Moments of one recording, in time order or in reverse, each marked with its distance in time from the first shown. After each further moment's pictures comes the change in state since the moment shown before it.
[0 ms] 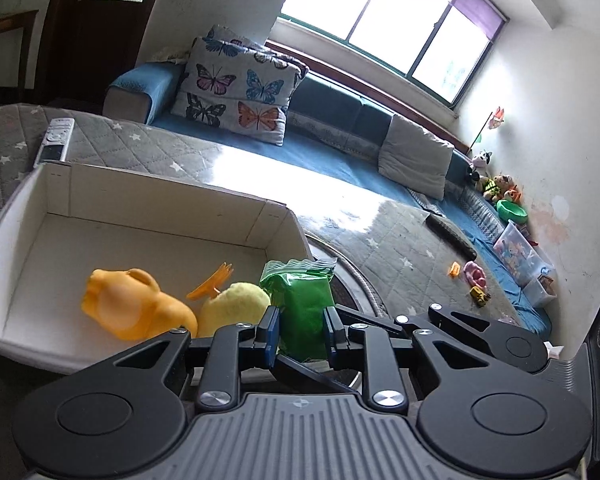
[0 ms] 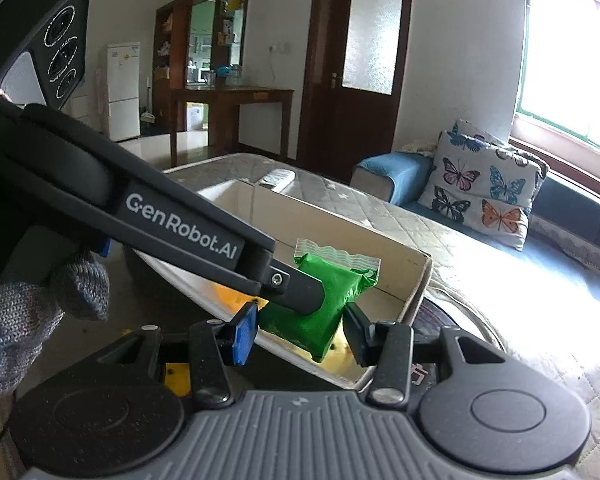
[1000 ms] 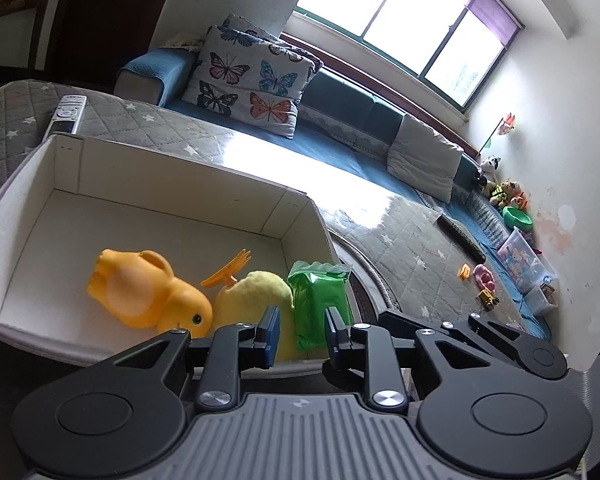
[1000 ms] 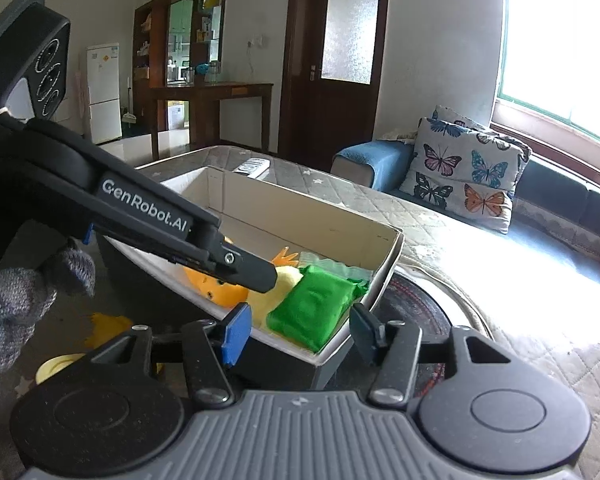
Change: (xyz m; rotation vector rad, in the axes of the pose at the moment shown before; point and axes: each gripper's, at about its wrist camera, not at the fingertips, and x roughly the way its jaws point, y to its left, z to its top) left arm 0.002 0.021 -0.010 -0.050 0.007 0.008; right arm -0.013 -0.024 -0.017 0.043 0.004 -0.032
